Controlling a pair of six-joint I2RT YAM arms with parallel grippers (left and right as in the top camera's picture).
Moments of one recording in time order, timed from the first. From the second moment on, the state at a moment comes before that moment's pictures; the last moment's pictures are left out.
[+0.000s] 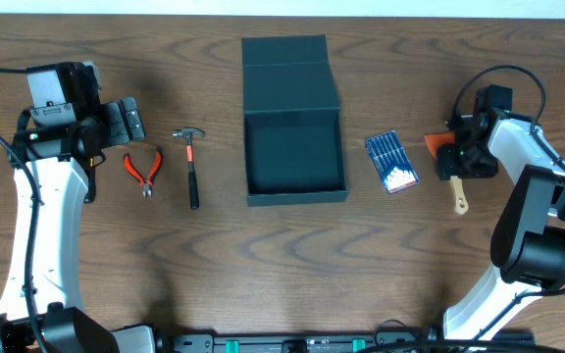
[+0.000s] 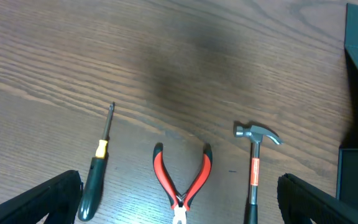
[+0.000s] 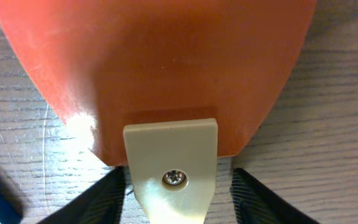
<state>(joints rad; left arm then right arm) 0.18 1.47 1.24 -0.69 0.03 -0.07 -0.23 1.97 1.26 -0.74 0.06 -0.23</state>
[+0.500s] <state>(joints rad) 0.18 1.47 1.24 -0.69 0.03 -0.07 -0.23 1.98 1.30 -0.80 0.06 -0.22</state>
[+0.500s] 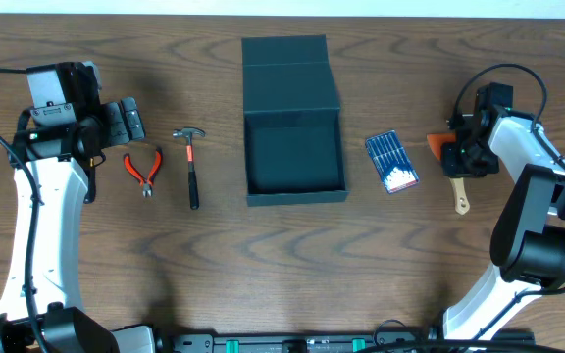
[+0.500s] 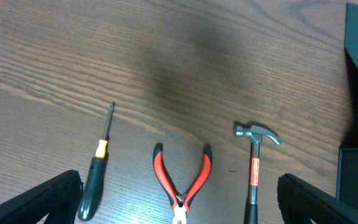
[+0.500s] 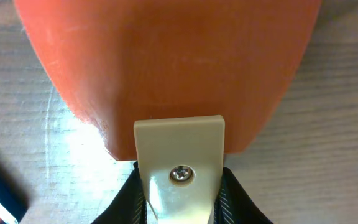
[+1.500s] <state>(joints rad) 0.18 1.47 1.24 -0.69 0.03 -0.07 0.43 1.84 1.67 -0.91 -0.38 -1.10</state>
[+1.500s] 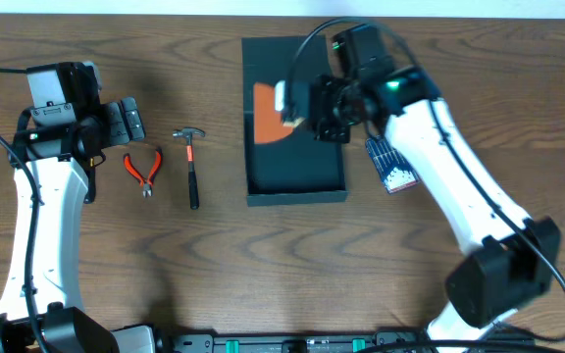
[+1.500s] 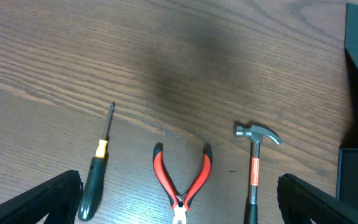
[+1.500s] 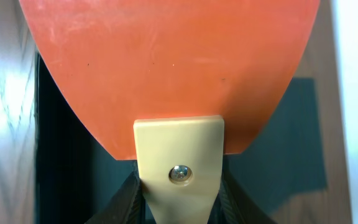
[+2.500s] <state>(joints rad) 0.18 1.47 1.24 -0.69 0.03 -0.07 0.45 2.10 1.67 -0.78 -0.22 -1.23</state>
